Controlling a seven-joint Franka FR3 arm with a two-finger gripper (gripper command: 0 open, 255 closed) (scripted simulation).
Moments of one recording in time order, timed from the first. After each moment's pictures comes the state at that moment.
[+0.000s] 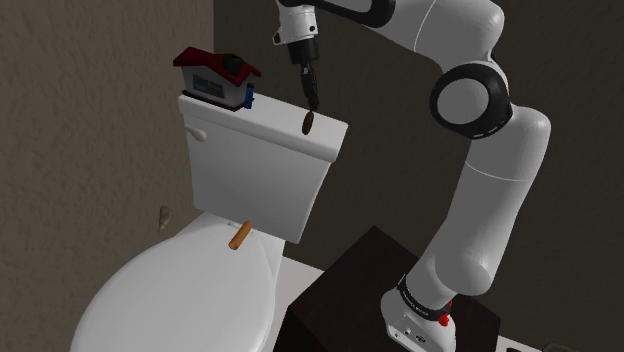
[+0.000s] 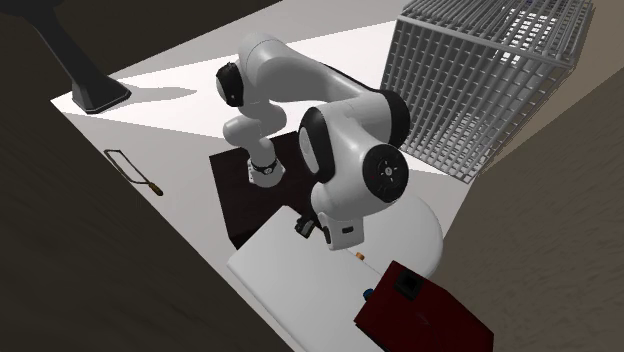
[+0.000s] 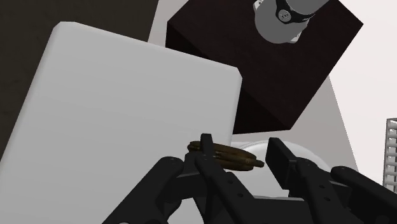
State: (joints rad) arm 0.12 0.25 -0.03 -1.24 -0.12 1.05 -0.61
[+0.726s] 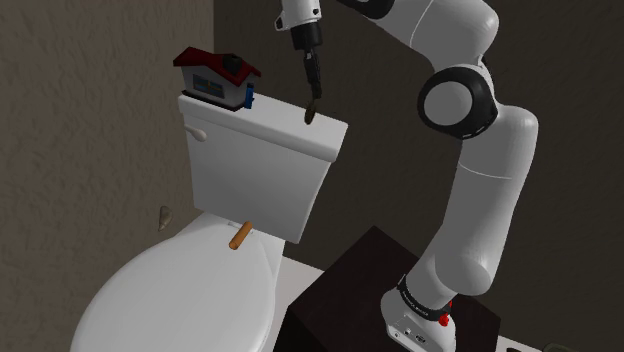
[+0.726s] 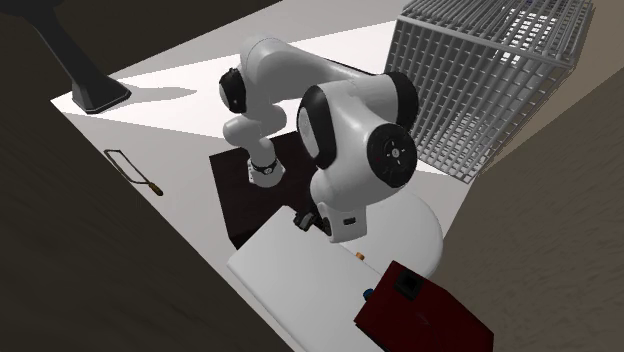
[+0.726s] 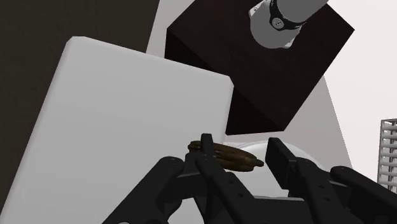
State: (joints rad) arm 0.12 0.31 -0.03 -1.06 -0.13 0.93 -0.63
